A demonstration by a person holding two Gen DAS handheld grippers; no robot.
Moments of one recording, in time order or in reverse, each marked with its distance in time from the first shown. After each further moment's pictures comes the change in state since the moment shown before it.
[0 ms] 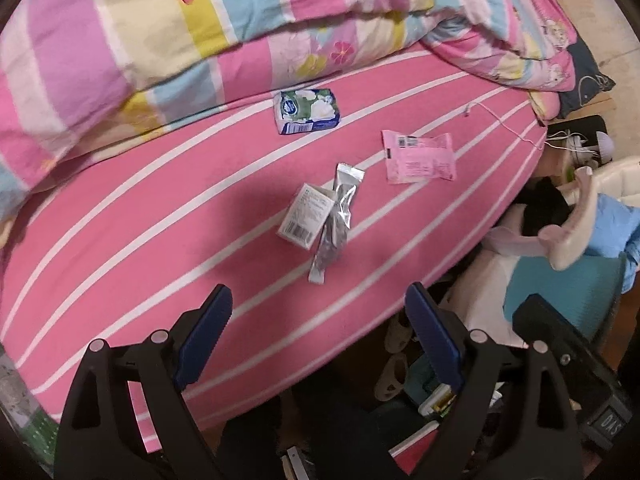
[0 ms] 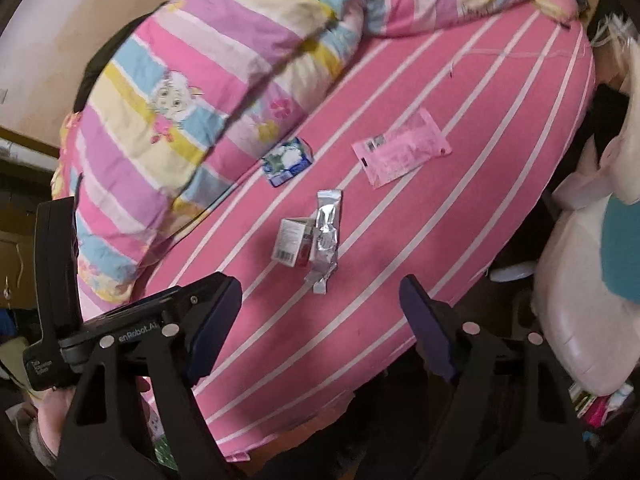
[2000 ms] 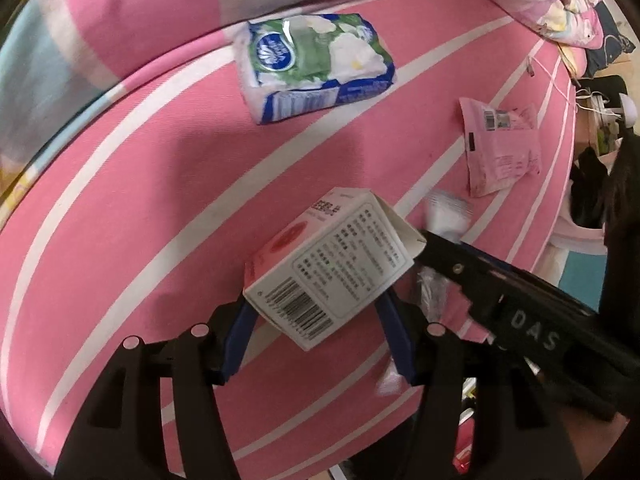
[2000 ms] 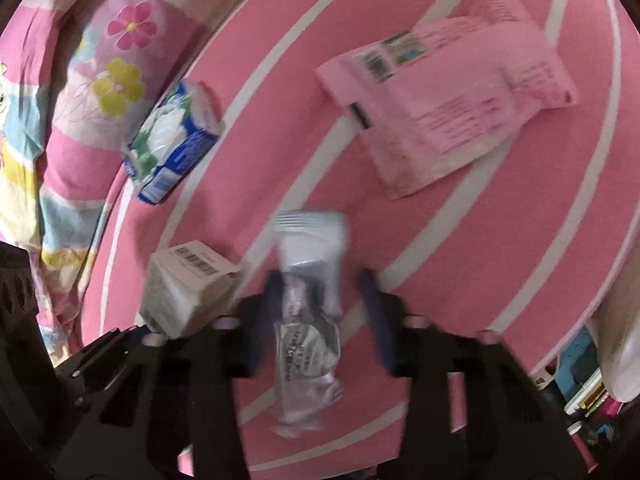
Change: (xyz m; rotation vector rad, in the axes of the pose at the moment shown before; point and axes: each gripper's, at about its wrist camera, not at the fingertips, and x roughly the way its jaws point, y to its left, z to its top) left arm 0.166 0.016 0.071 0.122 0.138 -0.013; right arm 0.221 -0.025 0.059 0.113 0.201 -0.074
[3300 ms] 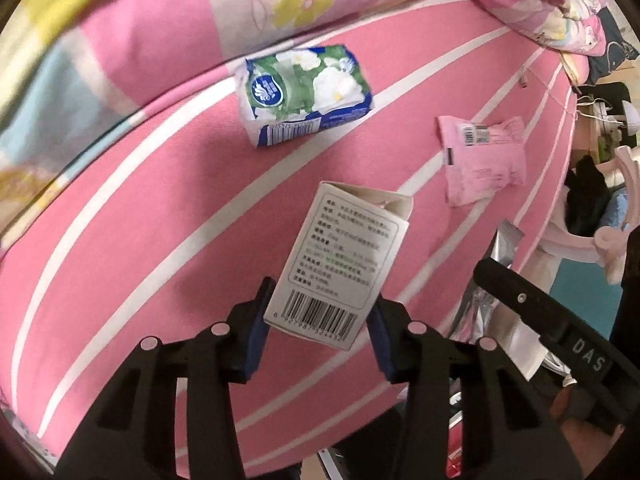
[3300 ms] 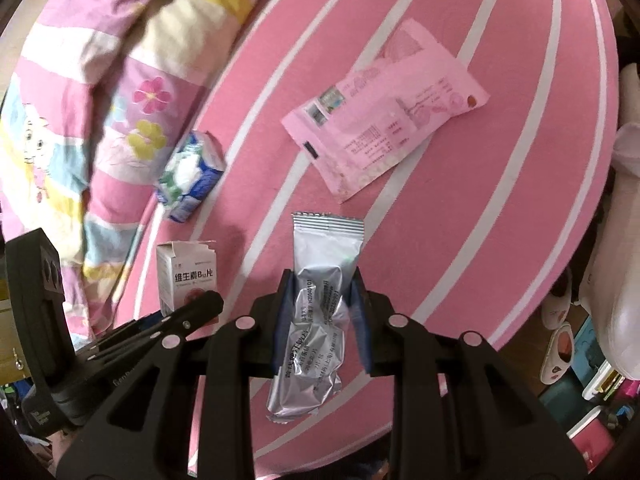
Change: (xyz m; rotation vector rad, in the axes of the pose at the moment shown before) left arm -0.043 -0.003 -0.002 -0.032 -0.006 0.025; right arm -0.080 -0.031 -0.018 0.066 -0.066 0.062
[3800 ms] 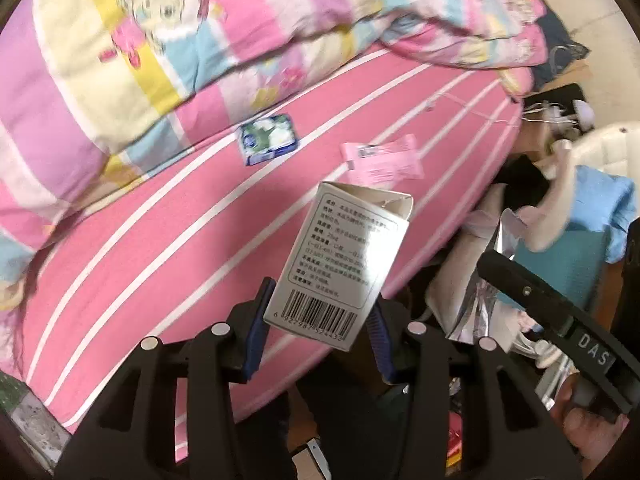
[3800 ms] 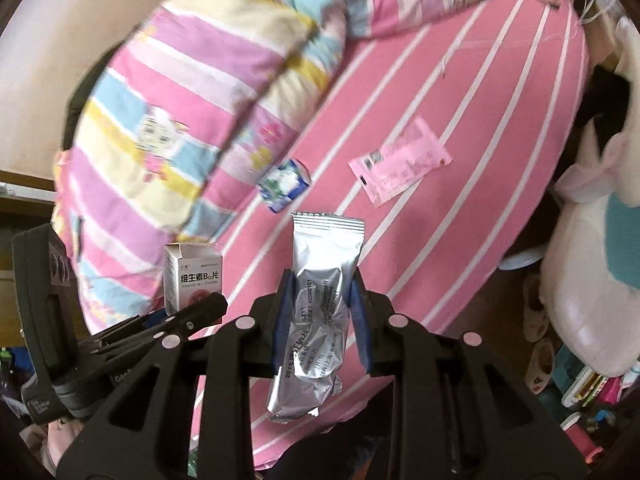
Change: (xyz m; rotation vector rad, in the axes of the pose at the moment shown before) left arm -0.176 -0.055 -0.071 0.046 -0.118 -0.040; right arm -0.186 0.052 -0.054 -0.104 -0.136 0.041
